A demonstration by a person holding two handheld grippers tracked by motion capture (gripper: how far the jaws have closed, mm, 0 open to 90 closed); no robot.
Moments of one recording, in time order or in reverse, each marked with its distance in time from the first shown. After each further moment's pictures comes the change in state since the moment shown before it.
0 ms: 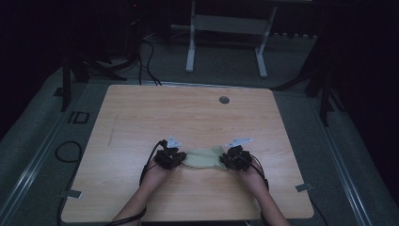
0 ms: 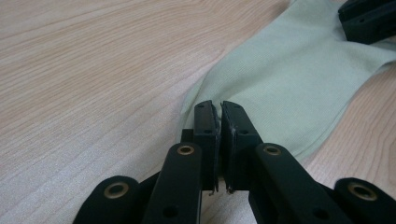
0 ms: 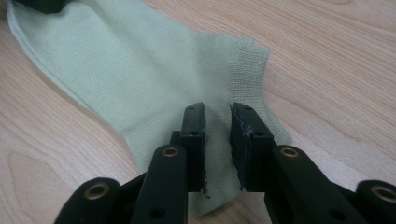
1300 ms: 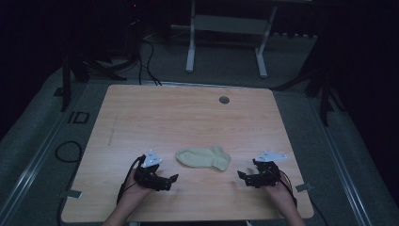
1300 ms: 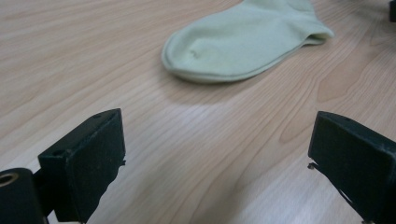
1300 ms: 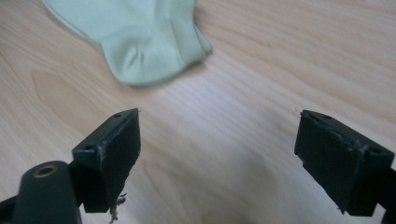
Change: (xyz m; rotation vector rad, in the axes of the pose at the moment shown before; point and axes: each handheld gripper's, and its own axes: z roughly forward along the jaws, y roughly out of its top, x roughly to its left) left arm -0.005 -0.056 -0.070 -0.101 -0.017 -0.002; right arm -0.029 -0.070 -0.063 -0.118 -0.002 0.059
